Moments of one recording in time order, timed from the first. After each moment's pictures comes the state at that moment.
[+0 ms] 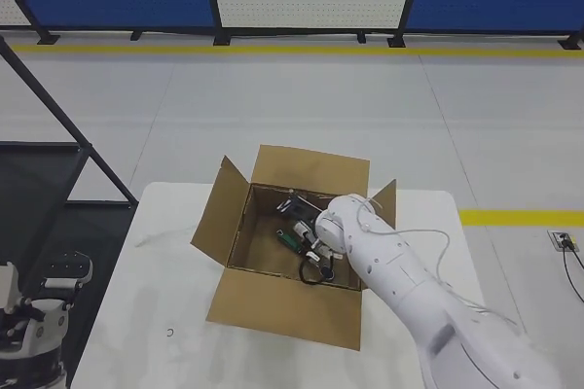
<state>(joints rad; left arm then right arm) 1.70 -1.40 -1.96 -2.31 -0.27 -0.28 -0.17 -0.07 -1.69 0.42 -0.37 -0.81 -0.29 0.79</state>
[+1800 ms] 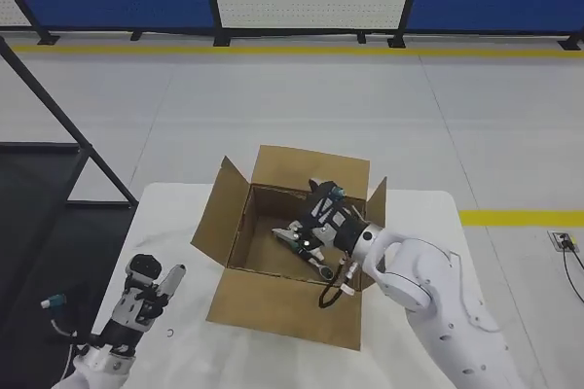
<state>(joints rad) 1.56 -1.37 -1.80 -2.06 0.68 -0.40 -0.26 -0.72 -1.30 1.07 -1.64 -1.13 -0.43 0.37</state>
